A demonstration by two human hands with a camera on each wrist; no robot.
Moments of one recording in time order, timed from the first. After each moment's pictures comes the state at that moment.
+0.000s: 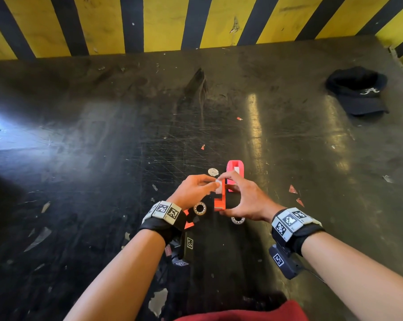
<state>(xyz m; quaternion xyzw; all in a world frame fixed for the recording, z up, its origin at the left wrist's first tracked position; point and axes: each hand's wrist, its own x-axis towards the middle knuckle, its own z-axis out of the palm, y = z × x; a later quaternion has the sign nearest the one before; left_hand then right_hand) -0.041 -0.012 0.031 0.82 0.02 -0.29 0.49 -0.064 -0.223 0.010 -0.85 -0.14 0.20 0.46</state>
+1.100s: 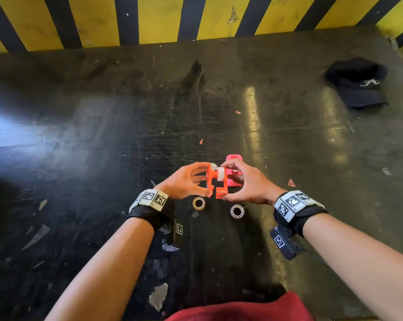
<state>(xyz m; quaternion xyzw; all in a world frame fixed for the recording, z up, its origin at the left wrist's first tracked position) -0.029 0.012 0.045 0.78 -0.04 -0.37 0.51 -0.042 -0.234 0.017 -0.84 -0.10 0.24 0.47</state>
